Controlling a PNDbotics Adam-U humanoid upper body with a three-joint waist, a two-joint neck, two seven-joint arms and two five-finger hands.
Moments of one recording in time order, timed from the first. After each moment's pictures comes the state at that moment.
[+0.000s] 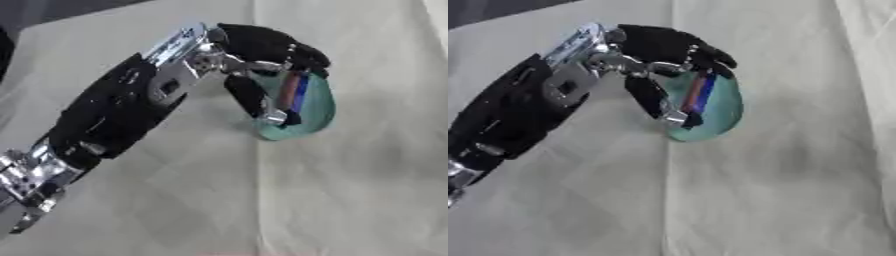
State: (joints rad) left arm -0.69 0.70 -0.34 -1.69 -0.64 -0.38 -0.56; right arm -0.60 -0.24 -0.09 -1.99 0.24 -0.59 0.01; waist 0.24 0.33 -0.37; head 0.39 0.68
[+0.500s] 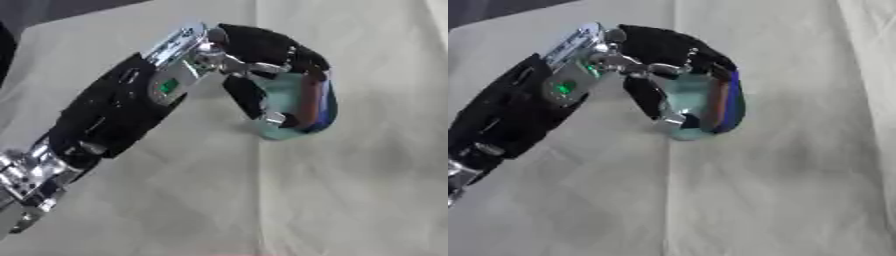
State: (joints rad) left arm -0.68 0.71 -0.33 -1.74 -0.64 -0.38 -0.55; right arm -0.59 -0.24 -0.09 -1.99 0.24 -0.58 0.00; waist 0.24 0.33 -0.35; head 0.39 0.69
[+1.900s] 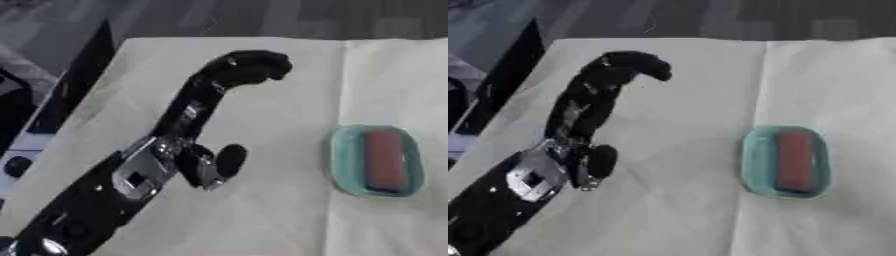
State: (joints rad) left arm -0.22 0.53 -0.23 -1.98 -0.45 -0.80 0.45; right arm -0.49 -0.26 -0.15 -1.99 0.28 -0.53 -0.04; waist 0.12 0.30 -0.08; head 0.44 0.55
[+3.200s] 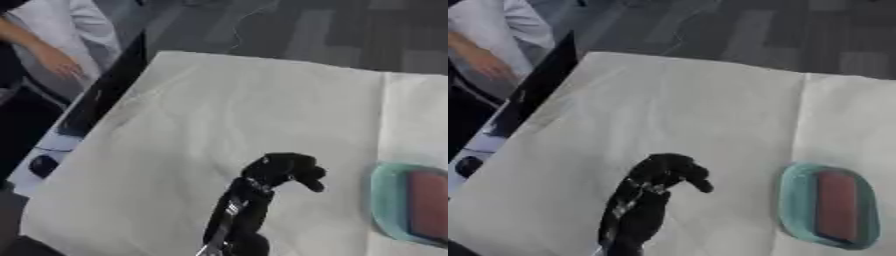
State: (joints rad) left arm -0.08 0.21 -0.31 -1.98 -0.15 -0.85 0.19; right arm -0.49 -0.26 -0.16 -1.99 0.31 -0.52 -0.08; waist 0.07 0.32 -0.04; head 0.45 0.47
